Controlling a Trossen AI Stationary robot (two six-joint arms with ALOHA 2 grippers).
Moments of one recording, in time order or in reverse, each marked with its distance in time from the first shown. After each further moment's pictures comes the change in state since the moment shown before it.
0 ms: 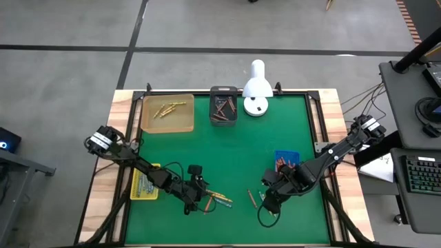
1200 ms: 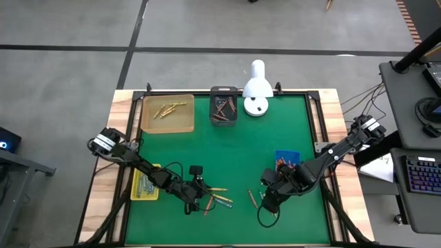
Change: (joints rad) left arm 0.010 0.052 -0.035 0.143 -0.020 -0.017; right arm 0.000 0.000 -0.001 0.023 0.052 -0.035
